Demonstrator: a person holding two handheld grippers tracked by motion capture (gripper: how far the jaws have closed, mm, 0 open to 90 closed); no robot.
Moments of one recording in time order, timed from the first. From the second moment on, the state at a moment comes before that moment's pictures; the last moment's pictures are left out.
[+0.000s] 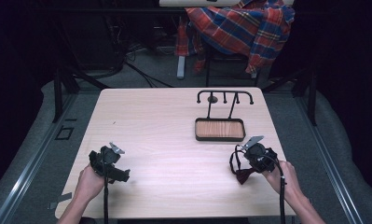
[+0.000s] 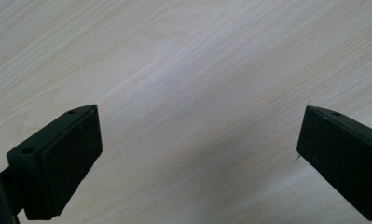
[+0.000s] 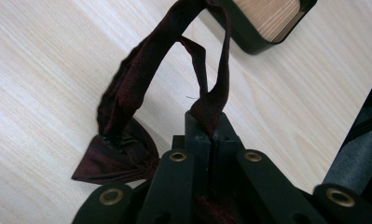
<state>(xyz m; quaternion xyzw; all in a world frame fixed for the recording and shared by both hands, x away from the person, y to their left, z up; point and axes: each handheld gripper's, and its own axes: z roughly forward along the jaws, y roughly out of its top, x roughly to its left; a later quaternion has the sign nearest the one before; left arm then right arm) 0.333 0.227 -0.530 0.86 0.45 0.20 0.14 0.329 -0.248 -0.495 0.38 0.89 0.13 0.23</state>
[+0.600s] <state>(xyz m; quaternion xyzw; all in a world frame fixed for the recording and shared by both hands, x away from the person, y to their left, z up) 0.333 0.226 -0.529 0.86 0.45 0.20 0.14 0.334 -0.247 -0.483 0.37 0.88 0.14 0.28</state>
